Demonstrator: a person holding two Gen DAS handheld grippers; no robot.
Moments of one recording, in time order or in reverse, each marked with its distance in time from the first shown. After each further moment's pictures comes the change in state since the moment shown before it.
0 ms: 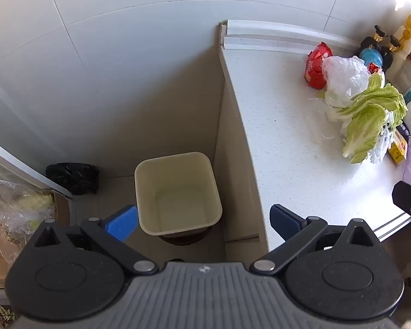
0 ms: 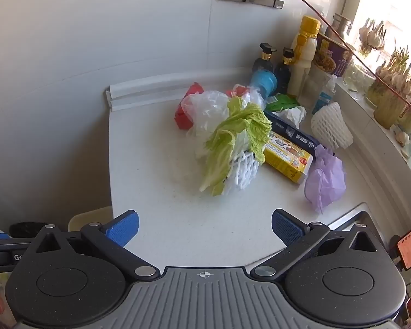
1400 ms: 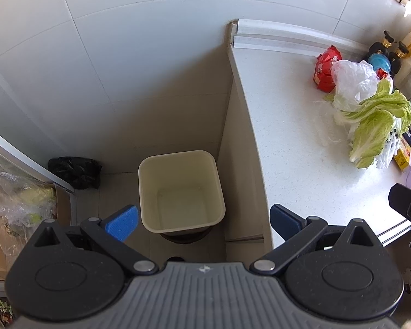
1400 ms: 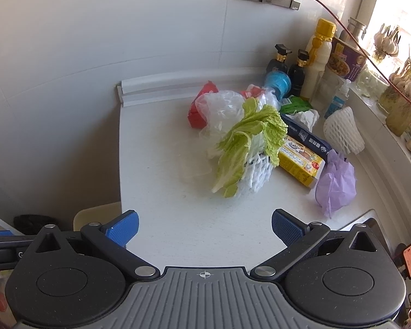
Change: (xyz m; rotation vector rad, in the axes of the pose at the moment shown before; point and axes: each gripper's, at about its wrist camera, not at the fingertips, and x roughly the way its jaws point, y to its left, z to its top) left arm 0.004 0.011 0.001 -0.032 0.002 -0.005; right arm 0.002 0.008 0.004 -0.045 0.011 0.037
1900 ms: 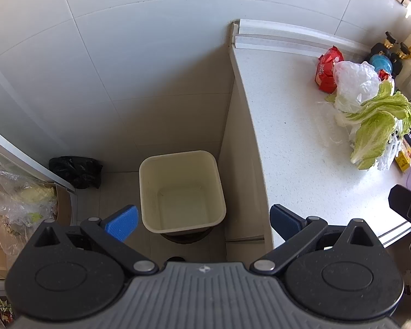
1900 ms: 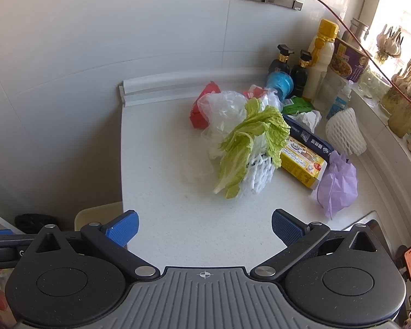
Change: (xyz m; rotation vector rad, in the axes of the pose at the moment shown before) left arm -0.001 0.004 0.000 -0.007 0.003 0.002; right arm 0.000 0.001 0.001 -0.007 0.001 0.005
